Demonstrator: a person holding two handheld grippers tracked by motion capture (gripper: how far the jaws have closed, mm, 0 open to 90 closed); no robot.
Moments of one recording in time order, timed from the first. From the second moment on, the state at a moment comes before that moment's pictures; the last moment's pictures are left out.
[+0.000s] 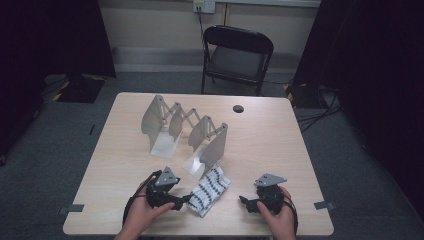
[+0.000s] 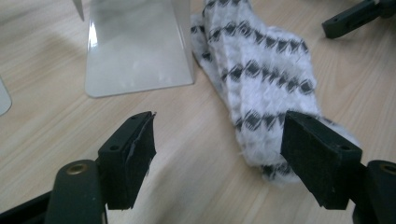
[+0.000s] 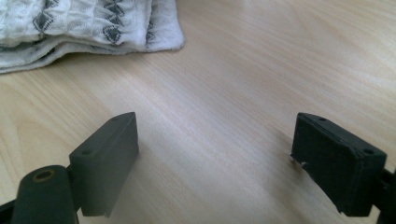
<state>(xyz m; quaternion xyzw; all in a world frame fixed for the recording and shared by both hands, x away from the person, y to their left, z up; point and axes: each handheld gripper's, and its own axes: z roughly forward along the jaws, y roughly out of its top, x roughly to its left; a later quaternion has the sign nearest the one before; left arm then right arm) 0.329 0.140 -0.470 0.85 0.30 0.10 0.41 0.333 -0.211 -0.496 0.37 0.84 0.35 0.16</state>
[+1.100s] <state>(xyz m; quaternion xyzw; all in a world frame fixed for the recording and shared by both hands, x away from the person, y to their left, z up) 0.330 0.122 -0.475 0.89 0.29 0.07 0.34 0.332 -0.213 -0.499 0.38 0.83 0.36 0.17</state>
